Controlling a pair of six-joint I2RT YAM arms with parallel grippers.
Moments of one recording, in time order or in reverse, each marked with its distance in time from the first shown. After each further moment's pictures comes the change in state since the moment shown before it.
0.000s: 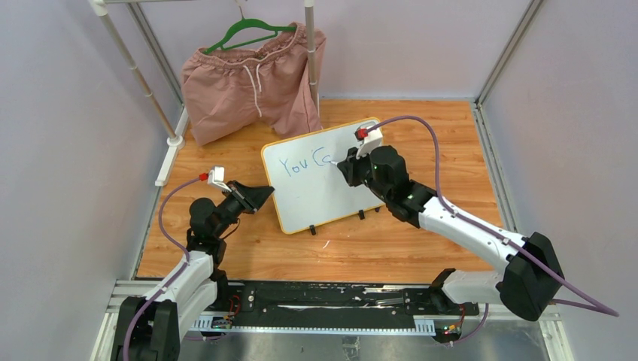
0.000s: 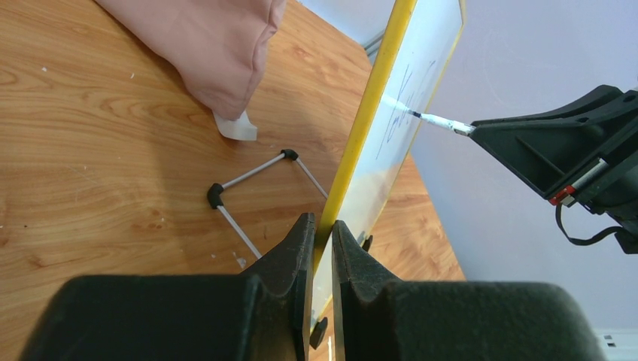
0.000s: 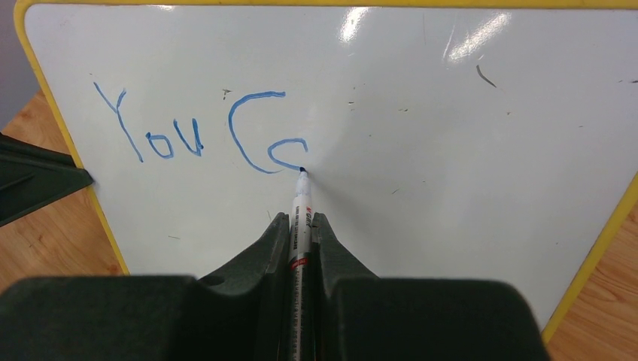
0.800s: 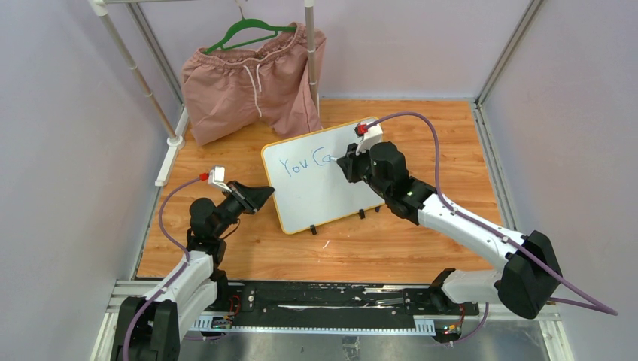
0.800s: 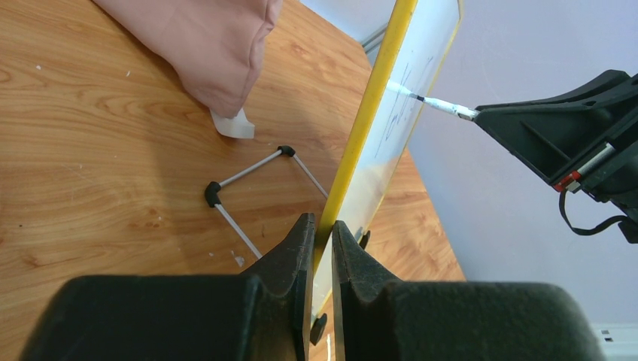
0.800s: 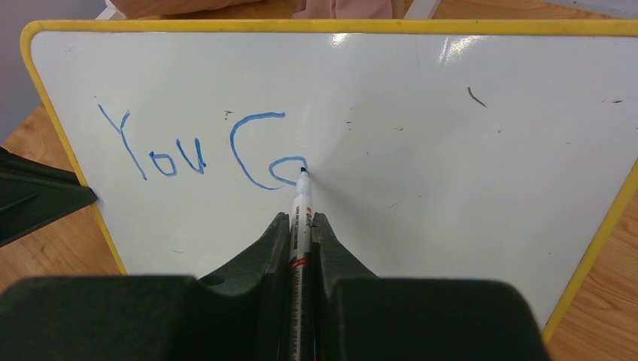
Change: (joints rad) left arm 0.000 0.000 0.000 0.000 0.003 0.000; right arm -0.006 0.016 0.039 -0.010 0.003 0.000
